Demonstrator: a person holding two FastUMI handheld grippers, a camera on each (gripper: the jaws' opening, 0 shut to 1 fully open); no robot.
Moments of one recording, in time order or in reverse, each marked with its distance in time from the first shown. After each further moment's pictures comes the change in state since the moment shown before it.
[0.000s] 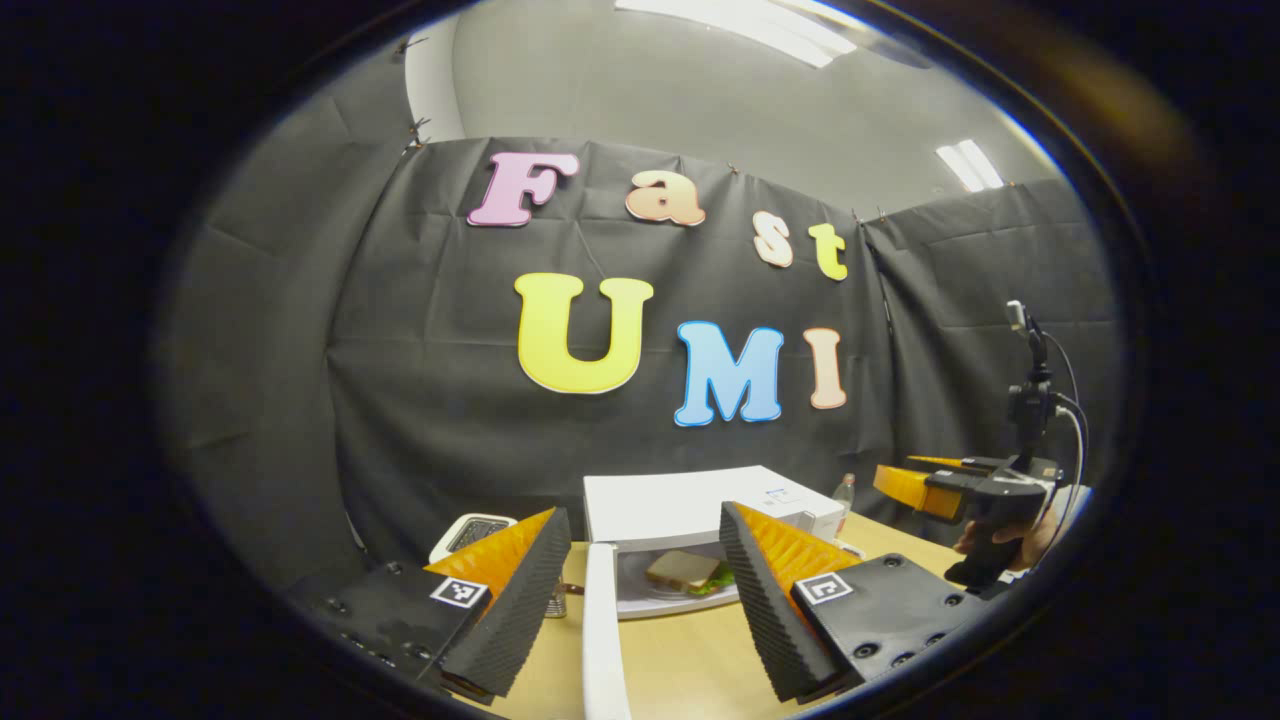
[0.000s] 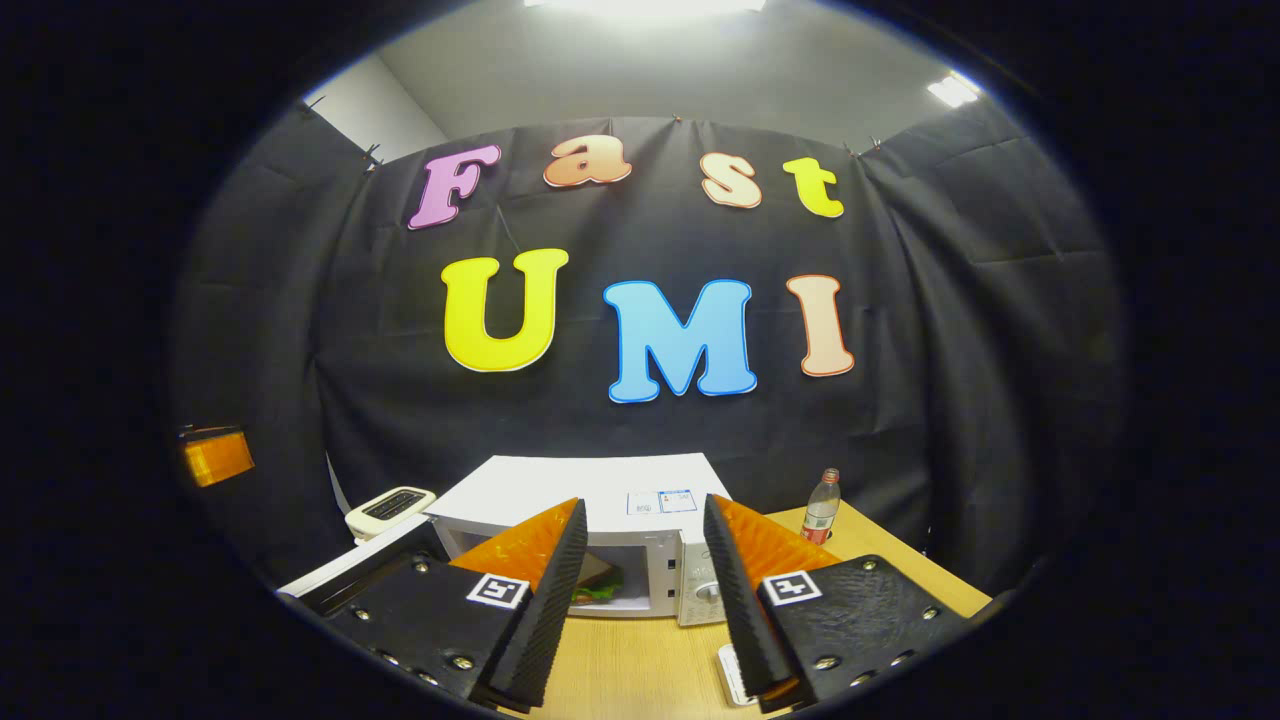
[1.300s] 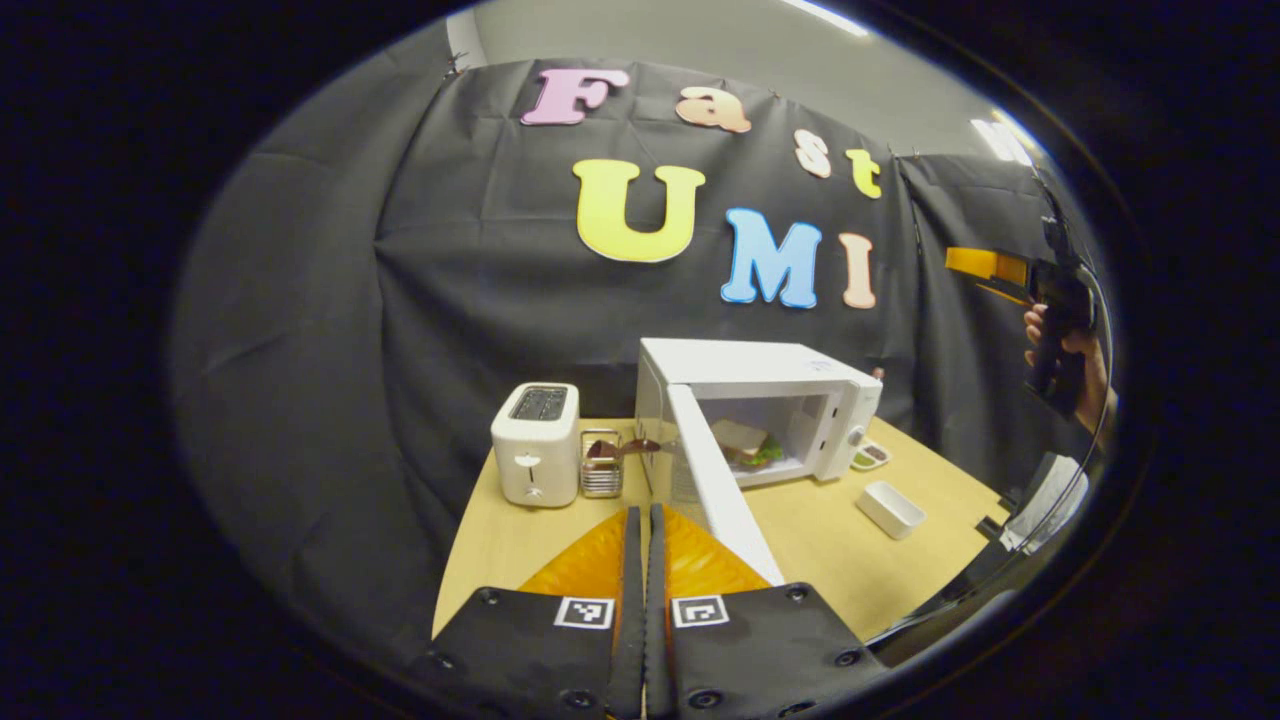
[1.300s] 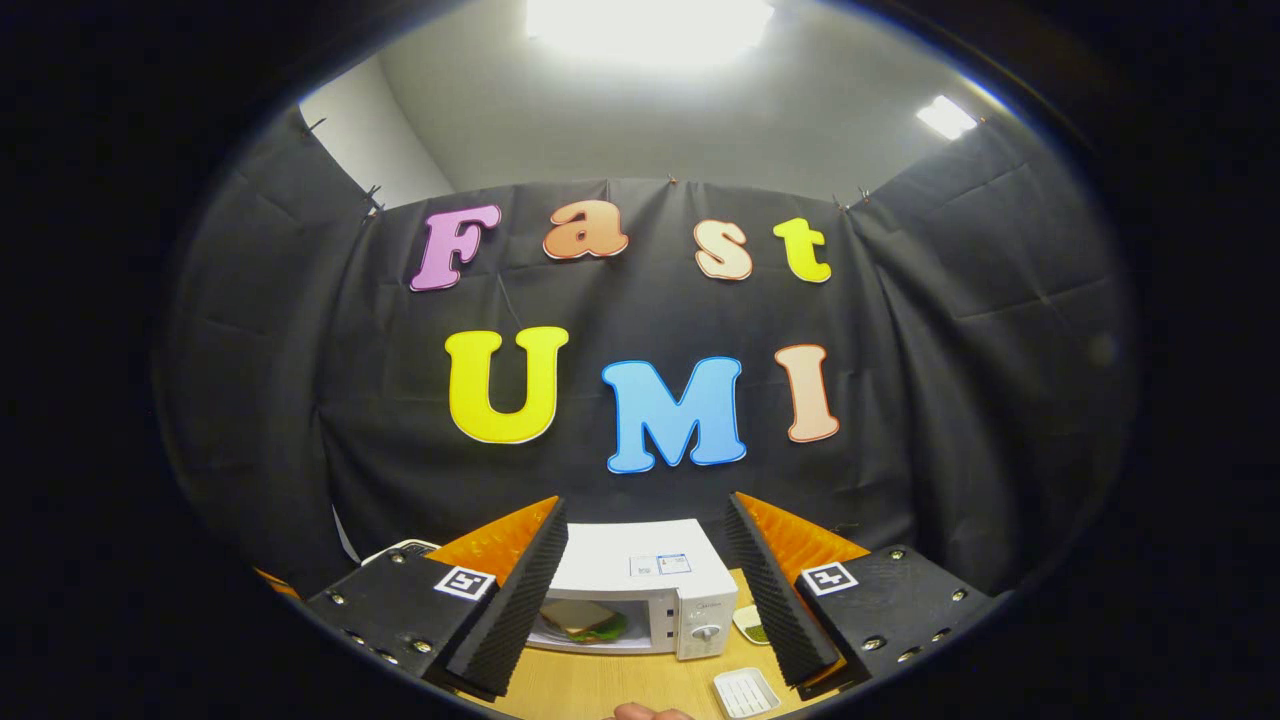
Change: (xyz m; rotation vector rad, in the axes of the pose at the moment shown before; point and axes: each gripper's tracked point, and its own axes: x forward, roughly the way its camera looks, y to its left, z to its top) left arm -0.088 0.091 -0.154 -0.029 0.341 0.034; right arm -0.037 0.004 0.088 0.017 -0.151 -0.036
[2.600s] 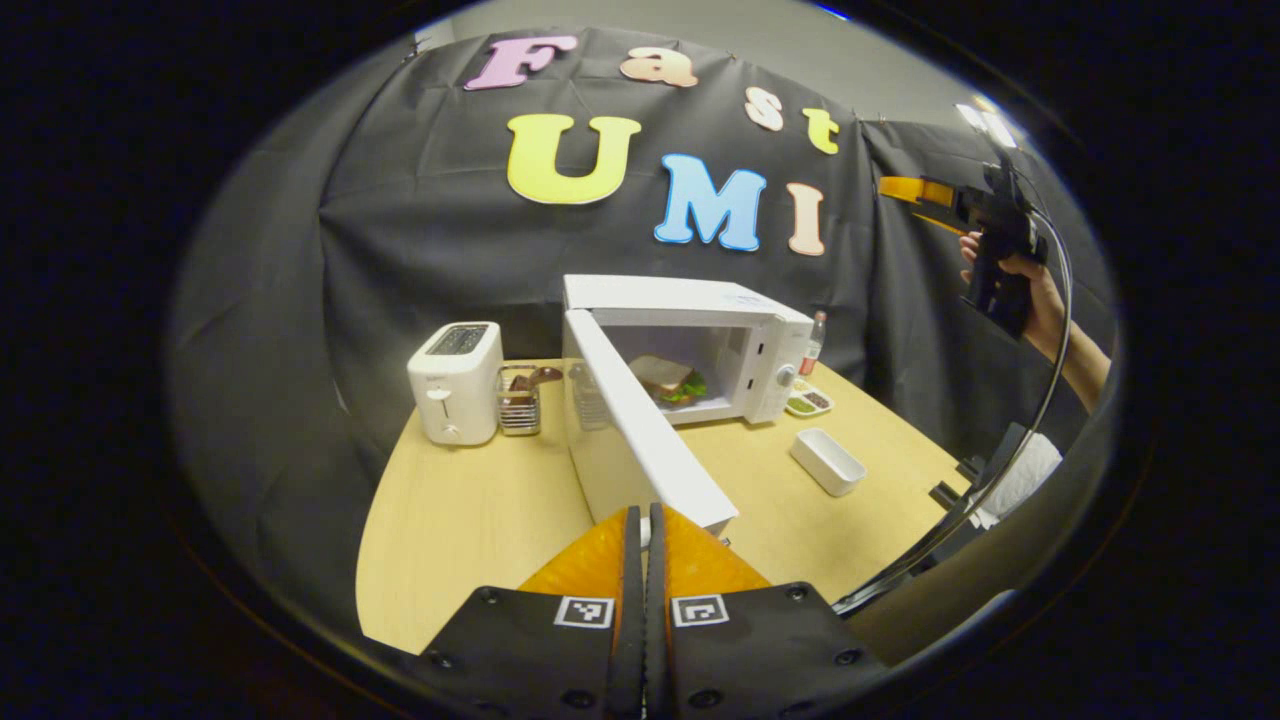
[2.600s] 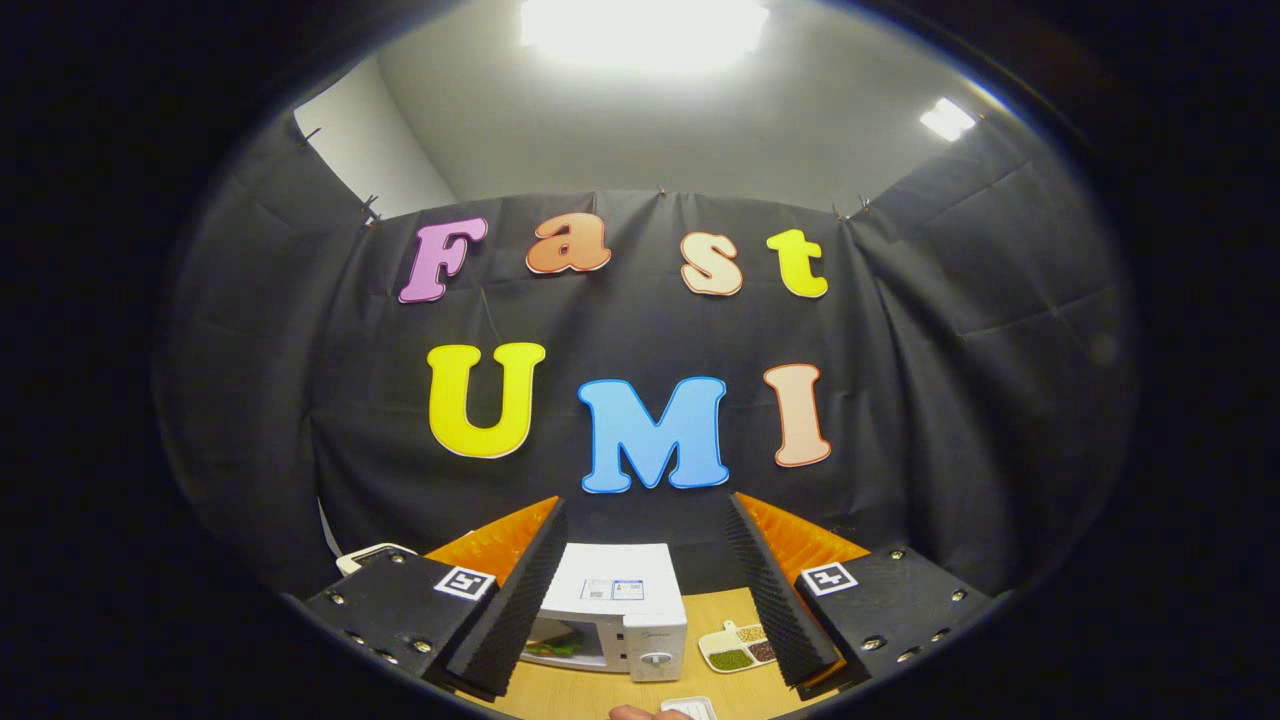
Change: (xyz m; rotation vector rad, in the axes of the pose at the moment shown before) left arm -0.003 -0.129 -0.047 0.001 0.131 -0.114; right arm 0.038 -0.075 0.015 -0.012 -0.052 0.038
